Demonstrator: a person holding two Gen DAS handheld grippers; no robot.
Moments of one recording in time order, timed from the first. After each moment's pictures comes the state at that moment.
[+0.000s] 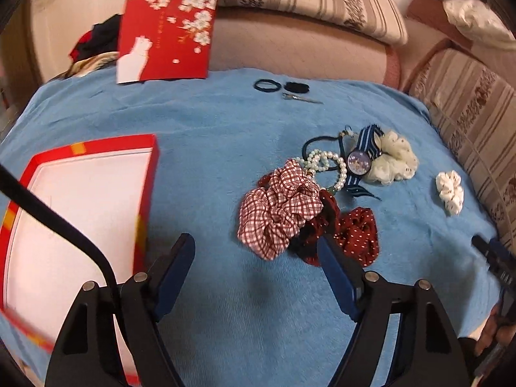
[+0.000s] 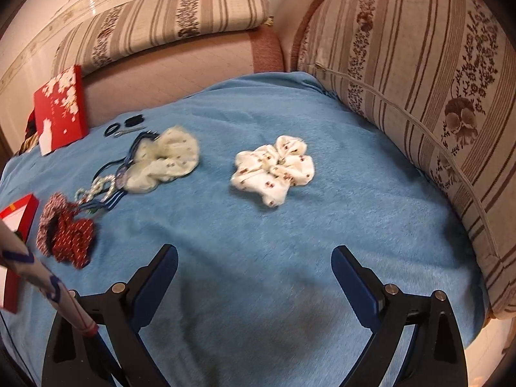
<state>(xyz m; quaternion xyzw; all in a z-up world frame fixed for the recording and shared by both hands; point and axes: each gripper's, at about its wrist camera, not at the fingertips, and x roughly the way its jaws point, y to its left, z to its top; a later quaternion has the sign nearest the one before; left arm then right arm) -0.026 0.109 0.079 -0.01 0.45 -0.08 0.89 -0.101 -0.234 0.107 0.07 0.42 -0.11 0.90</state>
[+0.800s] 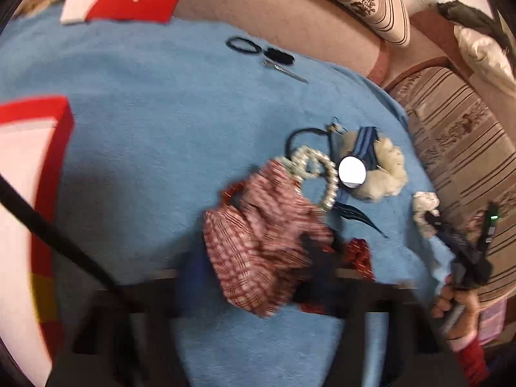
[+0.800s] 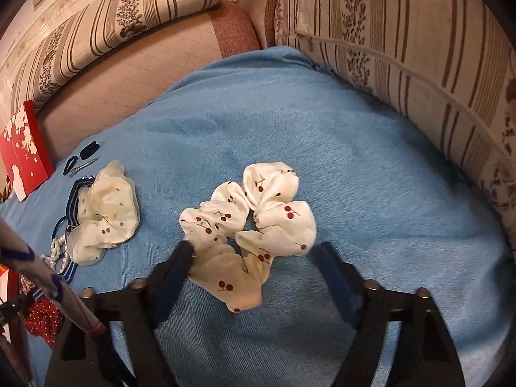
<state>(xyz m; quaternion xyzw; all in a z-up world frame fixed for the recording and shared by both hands) 0.053 0.115 0.022 -0.15 0.53 -0.19 0.81 -0.008 -0.294 0.063 0.15 0.45 -0.13 0.87</state>
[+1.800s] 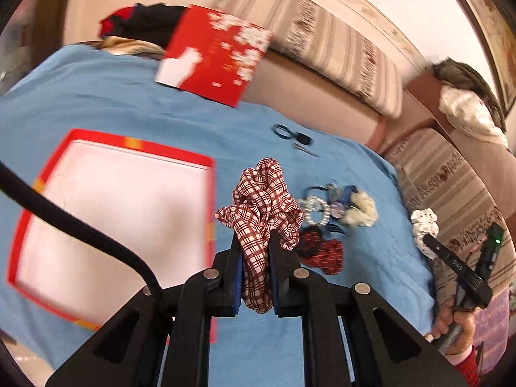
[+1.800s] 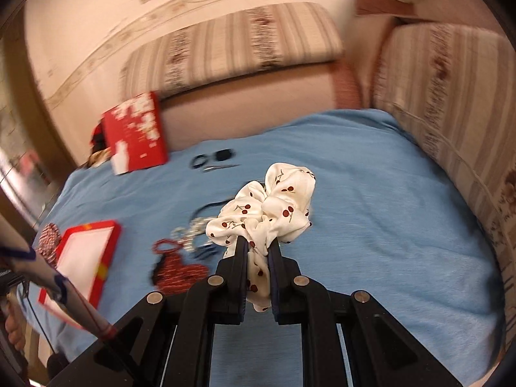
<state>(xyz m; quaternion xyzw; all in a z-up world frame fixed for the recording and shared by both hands) -0.072 0.244 0.159 -0.17 0.42 -0.10 0.89 -0.072 -0.158 0.185 0.10 0.38 0.05 0.92</state>
